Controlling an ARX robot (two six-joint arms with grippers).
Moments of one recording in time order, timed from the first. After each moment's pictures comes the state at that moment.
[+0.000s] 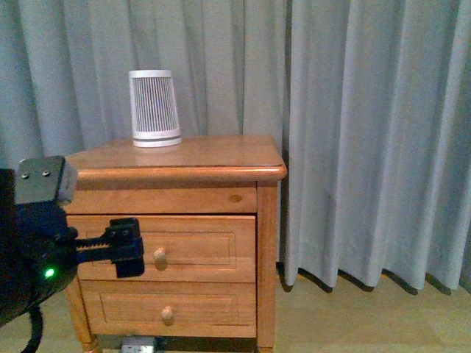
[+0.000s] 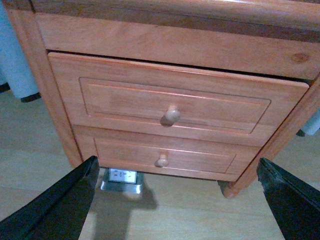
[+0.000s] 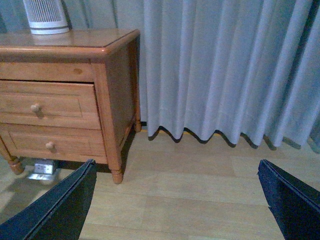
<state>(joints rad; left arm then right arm) -0.19 1.85 0.79 0.87 -0.12 -0.11 0.00 0.00 0.01 0.00 0.00 0.00</state>
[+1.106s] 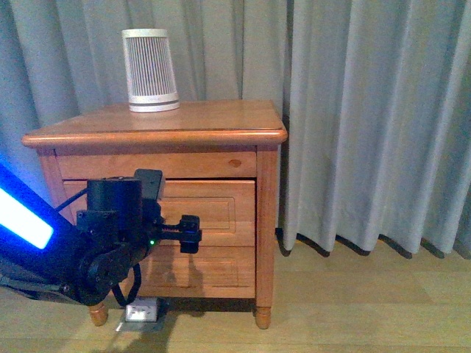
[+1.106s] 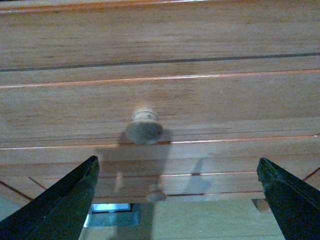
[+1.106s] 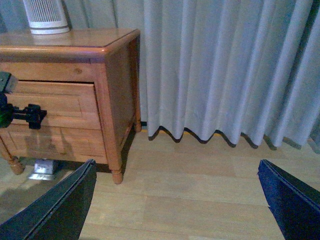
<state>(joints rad) -0.20 2.52 1.54 0.70 -0.08 0.03 0.00 0.00 0.01 0.00 0.00 0.00</state>
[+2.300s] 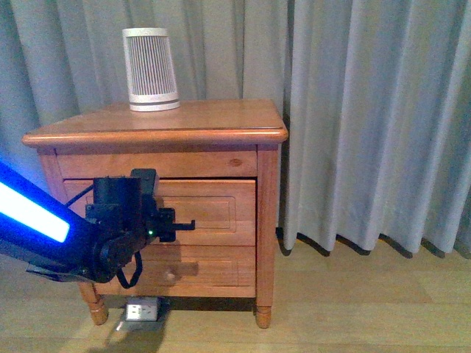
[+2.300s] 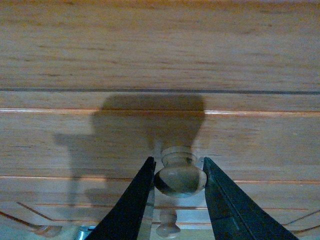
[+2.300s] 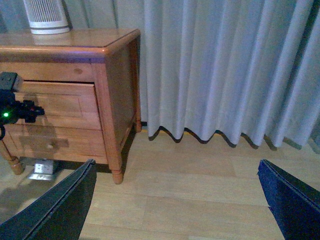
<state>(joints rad) -0.16 2.67 1.80 0.58 -0.05 -0.01 0.00 0.00 0.01 0.00 0.00 0.00</state>
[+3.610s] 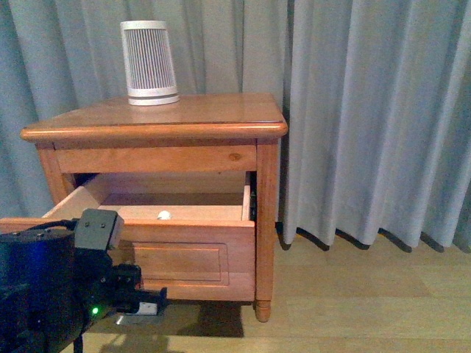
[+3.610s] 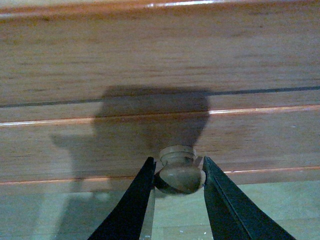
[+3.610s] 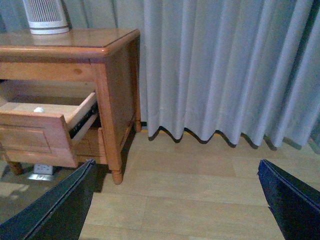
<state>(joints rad) -0.17 2.28 0.90 1.03 -0.03 0.05 0.00 0.00 0.01 0.00 0.00 0.00</state>
